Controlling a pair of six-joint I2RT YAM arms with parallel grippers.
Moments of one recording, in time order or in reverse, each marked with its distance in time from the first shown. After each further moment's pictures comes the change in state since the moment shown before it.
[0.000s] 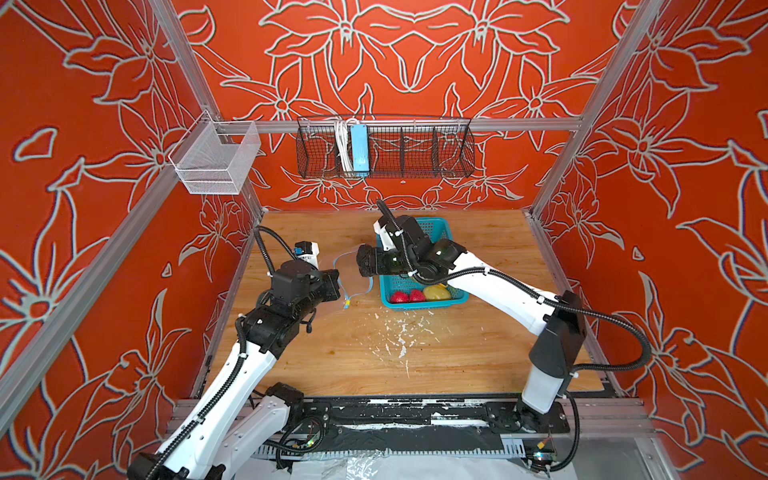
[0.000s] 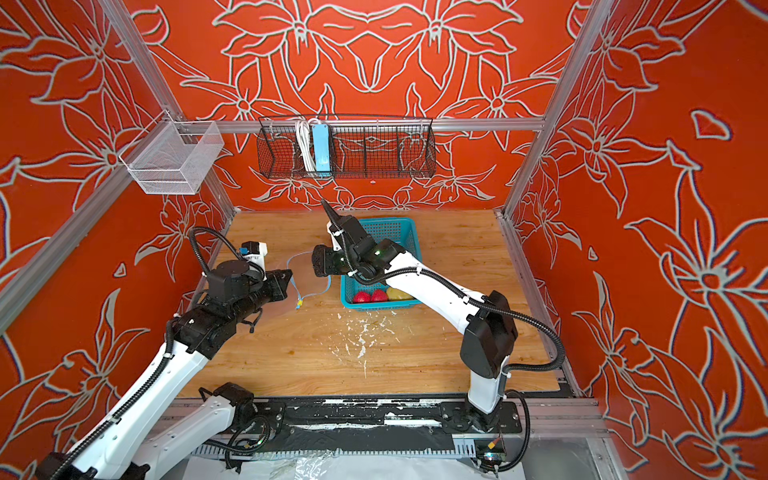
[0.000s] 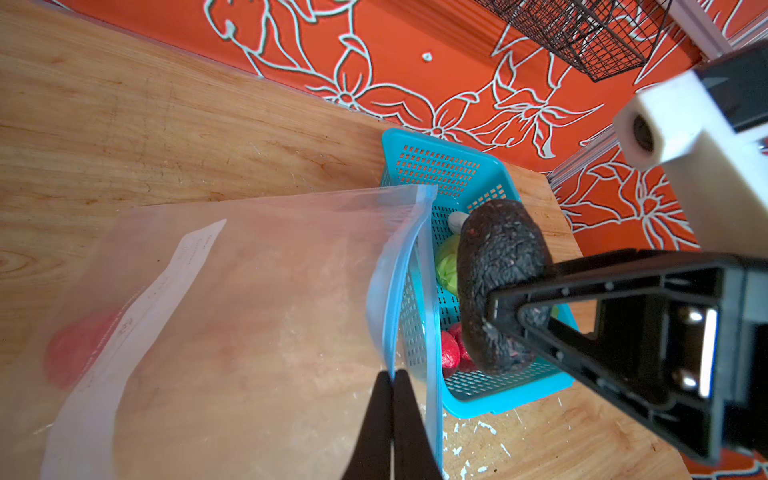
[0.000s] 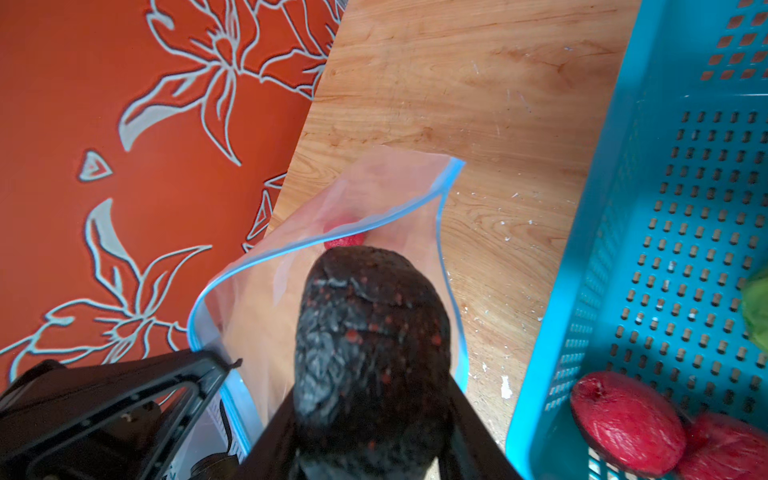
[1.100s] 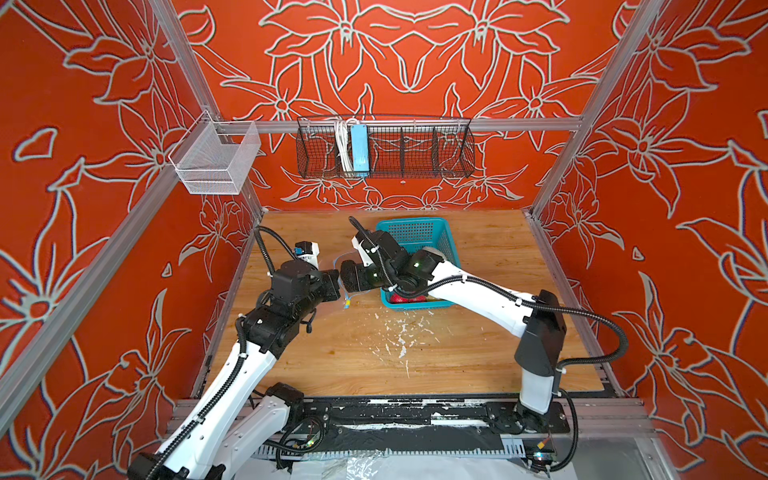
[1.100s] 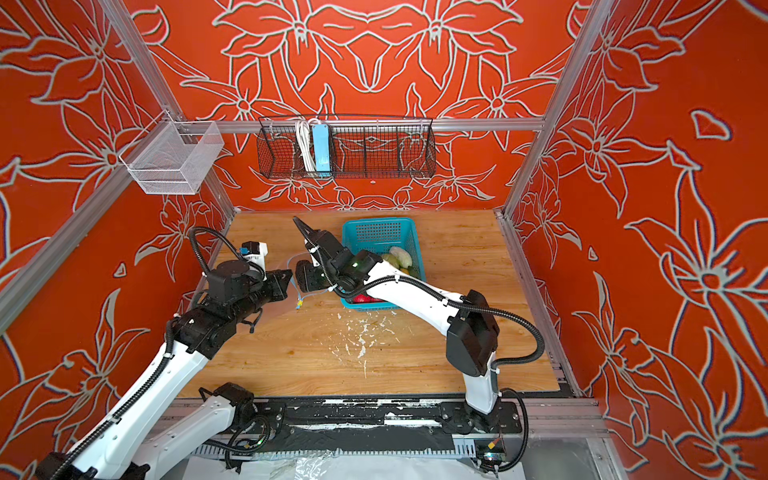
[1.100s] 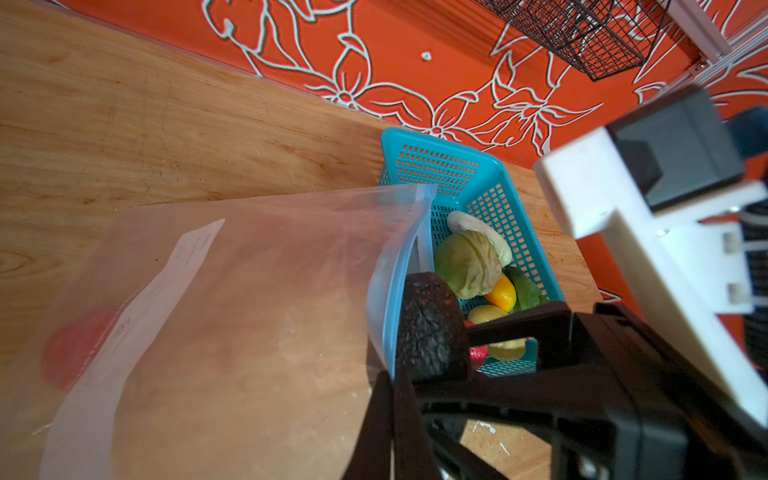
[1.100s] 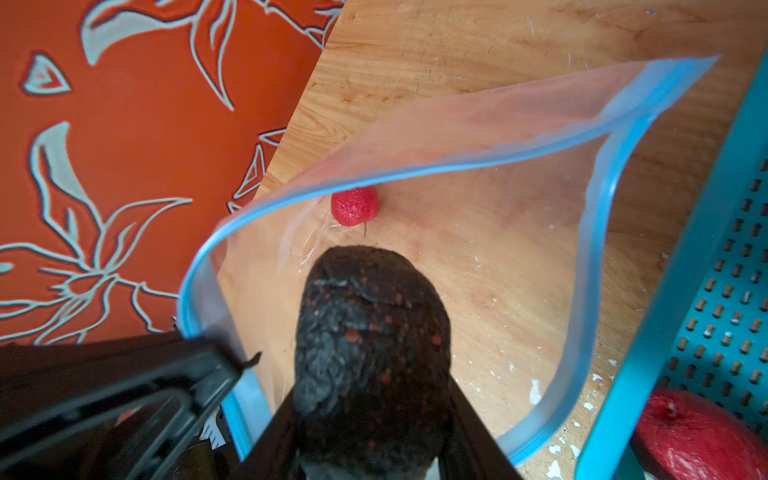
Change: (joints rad) left arm 0.000 0.000 0.000 0.000 0.008 0.000; right arm 0.105 0.108 0.074 -0.030 0.059 -0.052
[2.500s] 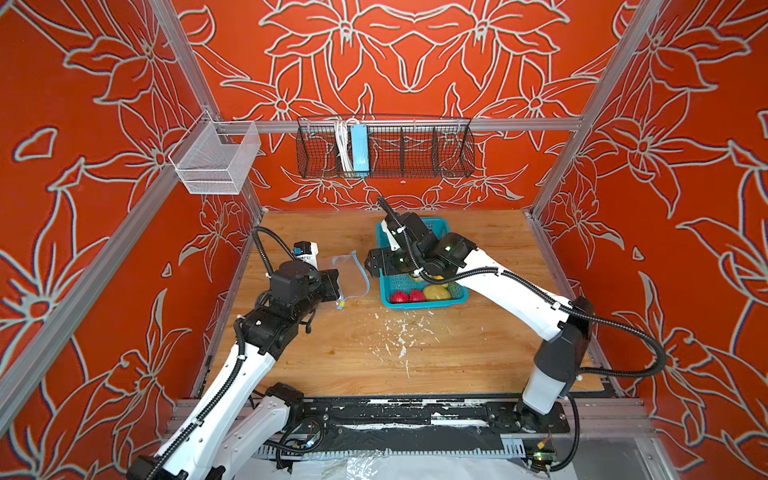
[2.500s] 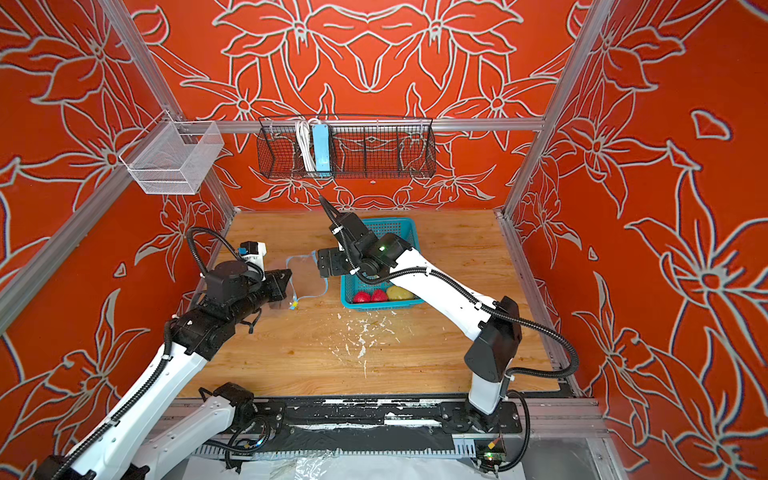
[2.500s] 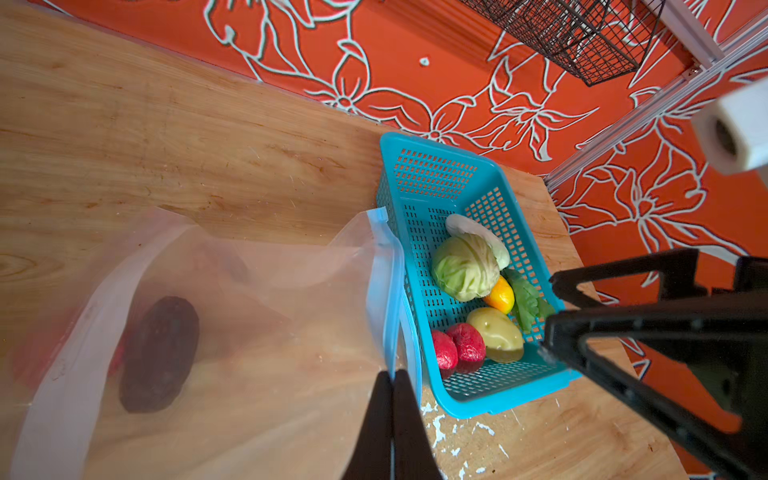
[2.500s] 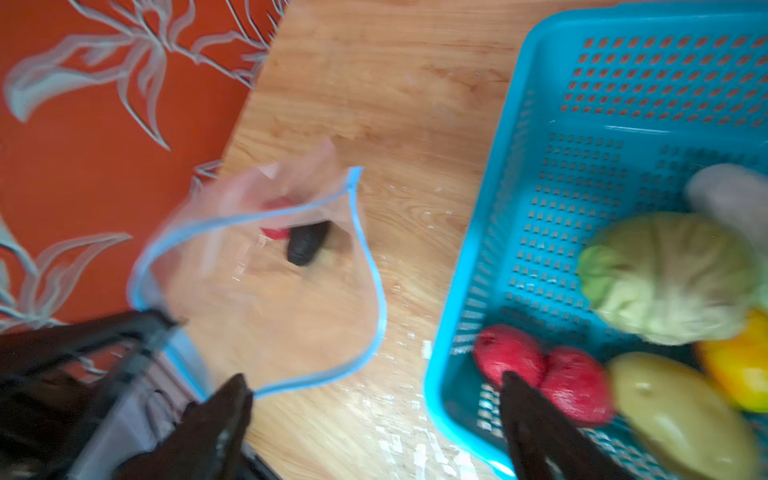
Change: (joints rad) left arm 0.001 -0.011 0.000 0.001 -0.003 0.000; right arm -0.102 -0.138 0.029 -0.252 0.132 -0.064
